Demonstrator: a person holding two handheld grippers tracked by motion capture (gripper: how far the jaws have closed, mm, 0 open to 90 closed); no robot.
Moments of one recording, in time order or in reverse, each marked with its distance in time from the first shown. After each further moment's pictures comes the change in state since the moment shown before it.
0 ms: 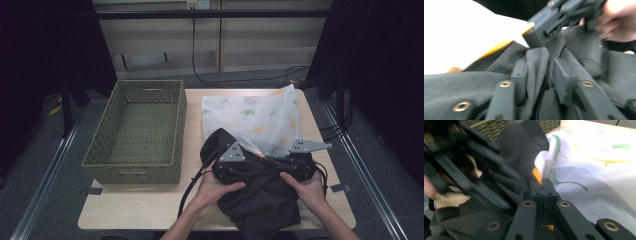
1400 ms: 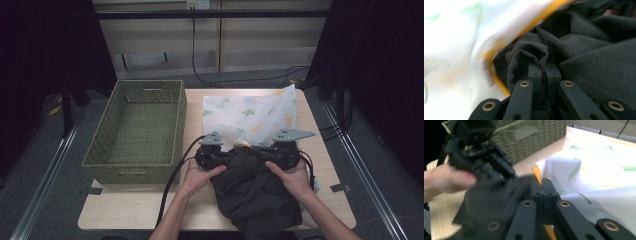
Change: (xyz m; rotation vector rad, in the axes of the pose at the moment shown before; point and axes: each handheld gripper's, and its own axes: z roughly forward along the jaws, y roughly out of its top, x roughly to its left) left arm 0.051 -0.020 -0.001 0.037 -0.038 -0.137; right arm 0.009 0.038 0.033 -0.025 0.018 -0.037
